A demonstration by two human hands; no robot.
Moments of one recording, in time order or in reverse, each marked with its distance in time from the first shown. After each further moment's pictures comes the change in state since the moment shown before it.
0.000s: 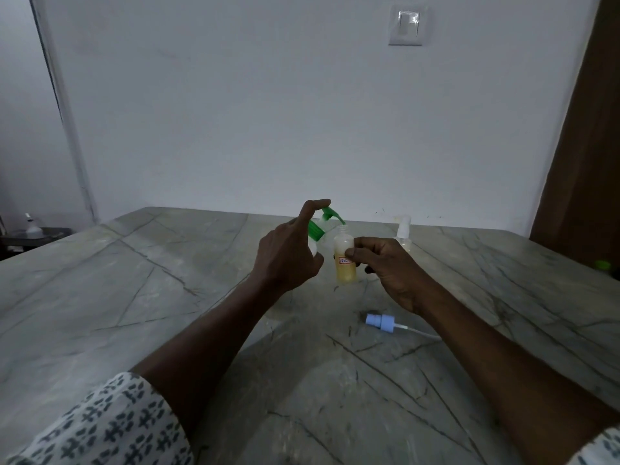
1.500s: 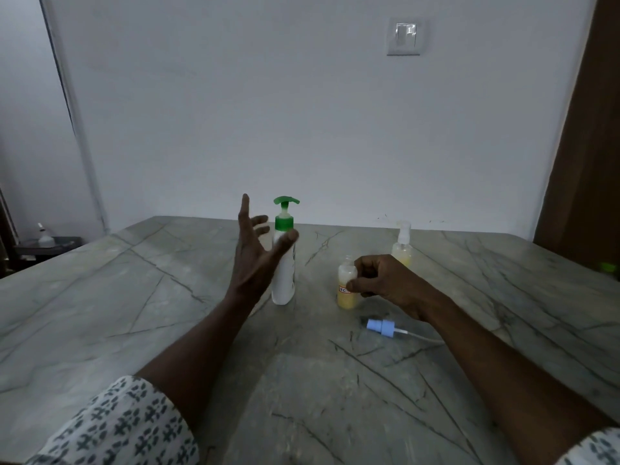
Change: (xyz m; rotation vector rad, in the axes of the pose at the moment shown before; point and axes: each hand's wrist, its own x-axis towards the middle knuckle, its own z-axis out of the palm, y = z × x) left_hand -0.014 -0.042 -0.008 -0.668 0.238 -0.340; right_hand 0.002 0.018 -0.011 -0.126 -0.178 0.095
